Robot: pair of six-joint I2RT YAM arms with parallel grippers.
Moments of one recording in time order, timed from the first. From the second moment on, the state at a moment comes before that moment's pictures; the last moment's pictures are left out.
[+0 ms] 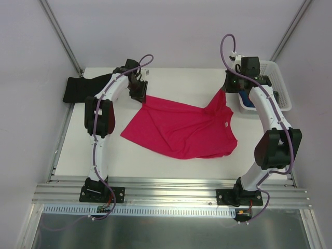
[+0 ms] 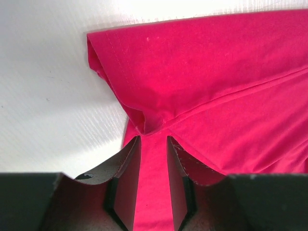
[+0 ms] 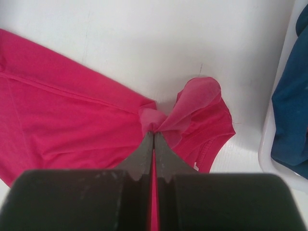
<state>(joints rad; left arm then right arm) -0.23 2.28 2.03 -0.90 0.30 -0.02 0.08 1.69 1.60 -0.66 -0.21 0.04</state>
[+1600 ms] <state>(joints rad) -0.25 2.32 2.07 -0.90 0.26 0.01 0.04 1.67 1.56 -0.65 -0.22 0.05</state>
